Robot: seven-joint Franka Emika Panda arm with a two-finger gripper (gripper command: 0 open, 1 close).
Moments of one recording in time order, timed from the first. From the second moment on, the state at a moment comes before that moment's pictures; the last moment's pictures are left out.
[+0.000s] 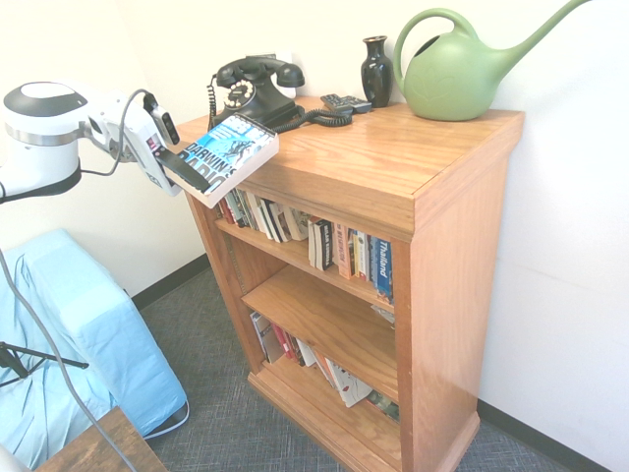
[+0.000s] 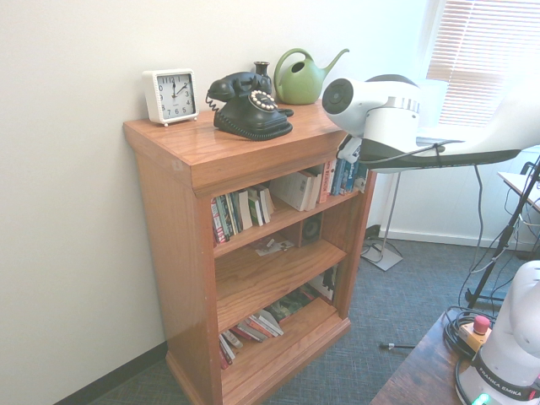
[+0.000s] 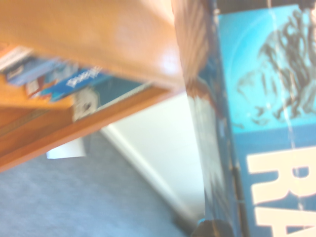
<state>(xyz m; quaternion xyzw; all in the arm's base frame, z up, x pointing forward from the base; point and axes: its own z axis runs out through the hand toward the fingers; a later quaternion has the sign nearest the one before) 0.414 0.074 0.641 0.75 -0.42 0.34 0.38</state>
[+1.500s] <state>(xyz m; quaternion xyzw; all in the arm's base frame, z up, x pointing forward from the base) 0.397 0.027 0.415 0.89 -0.38 0.23 0.03</state>
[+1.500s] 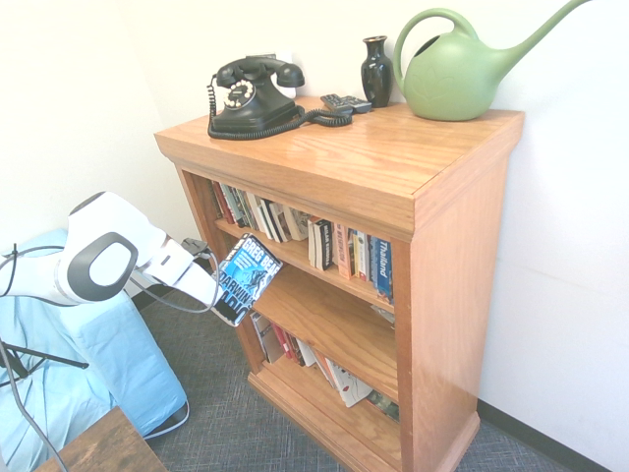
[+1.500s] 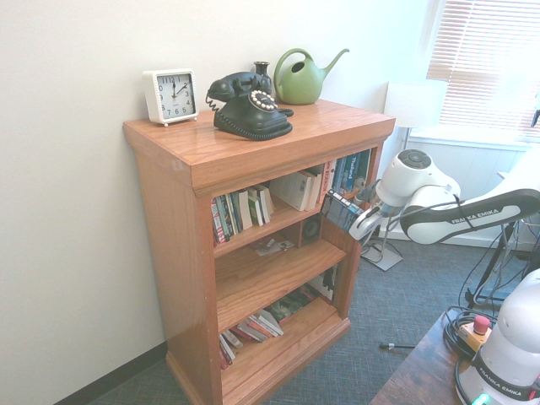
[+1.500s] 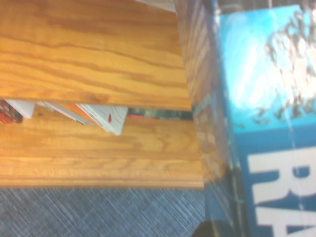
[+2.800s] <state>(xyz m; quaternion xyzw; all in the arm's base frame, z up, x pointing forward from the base) 0.483 0.057 0.385 0.87 -0.40 0.27 -0.02</state>
